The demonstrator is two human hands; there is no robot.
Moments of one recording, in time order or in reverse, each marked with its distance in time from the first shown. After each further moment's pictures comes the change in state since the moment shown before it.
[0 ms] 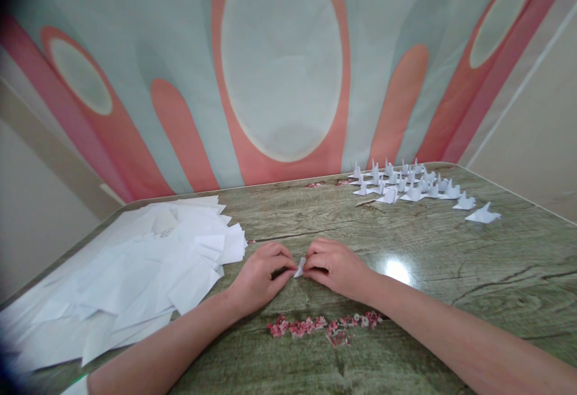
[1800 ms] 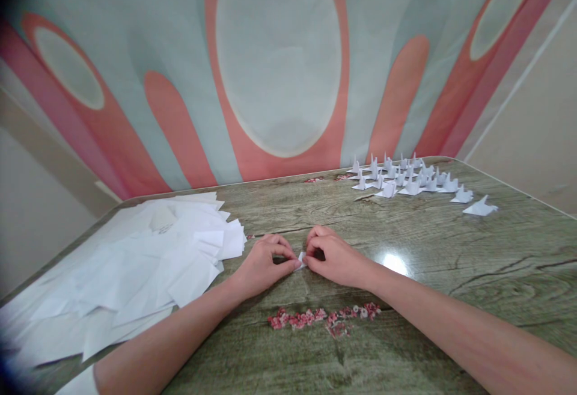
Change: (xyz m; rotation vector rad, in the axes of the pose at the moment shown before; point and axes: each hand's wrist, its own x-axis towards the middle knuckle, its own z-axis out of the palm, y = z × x) left_hand 0.010 -0.007 0.010 -0.152 0.015 -0.252; right_hand 0.007 -0.002 0.002 0.183 0.031 0.300
